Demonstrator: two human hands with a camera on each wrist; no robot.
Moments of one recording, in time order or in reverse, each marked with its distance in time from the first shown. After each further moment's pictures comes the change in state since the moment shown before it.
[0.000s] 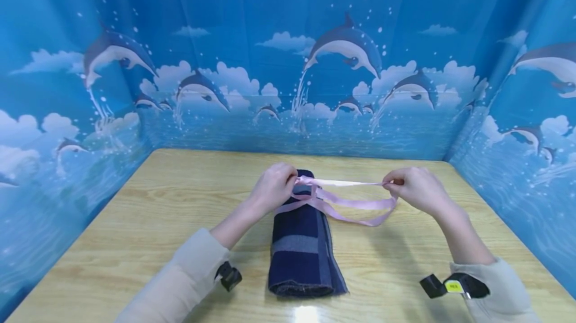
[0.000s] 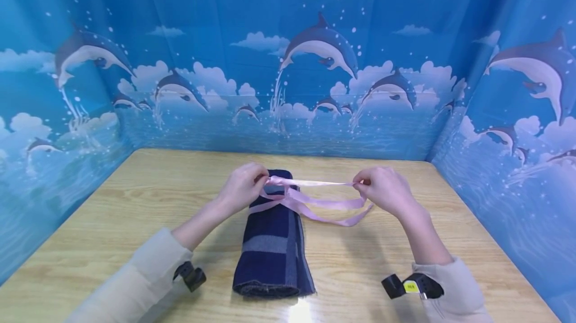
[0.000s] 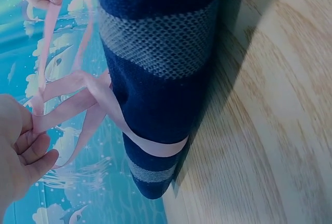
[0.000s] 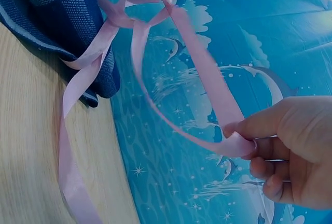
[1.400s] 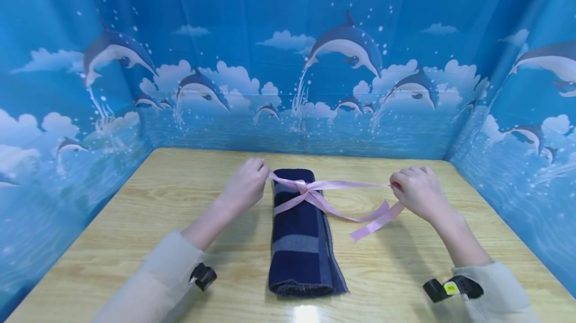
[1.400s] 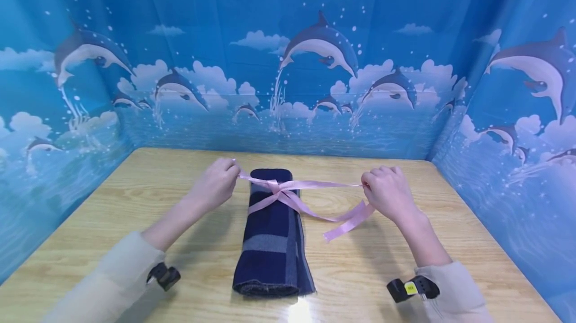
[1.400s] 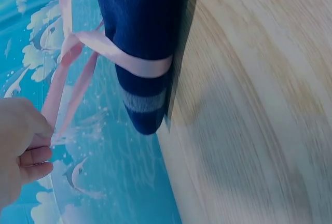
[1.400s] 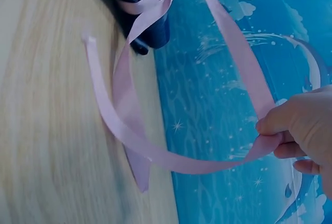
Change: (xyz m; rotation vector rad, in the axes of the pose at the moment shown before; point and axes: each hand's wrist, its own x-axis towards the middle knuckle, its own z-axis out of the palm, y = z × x) left_hand -0.020 -0.041 -0.032 0.337 0.058 0.297; right_hand -0.002 0.030 0.033 -0.316 0.414 -0.328
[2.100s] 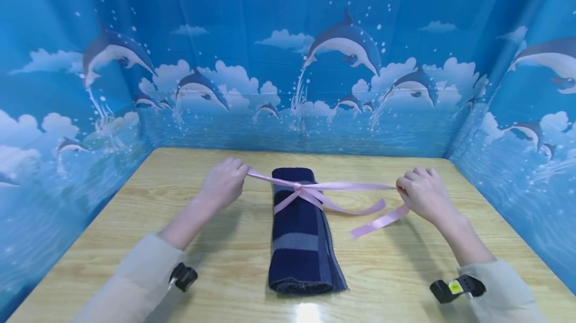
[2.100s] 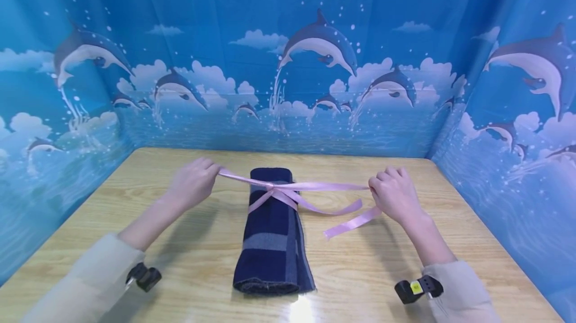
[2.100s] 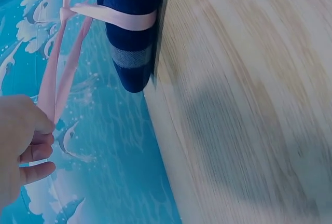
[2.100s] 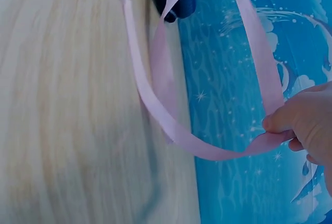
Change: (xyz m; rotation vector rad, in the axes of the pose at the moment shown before) left_hand -0.020 -0.024 -0.018 0.138 -0.062 -0.080; right_hand -0.021 0.020 0.014 -0.053 0.065 -0.084
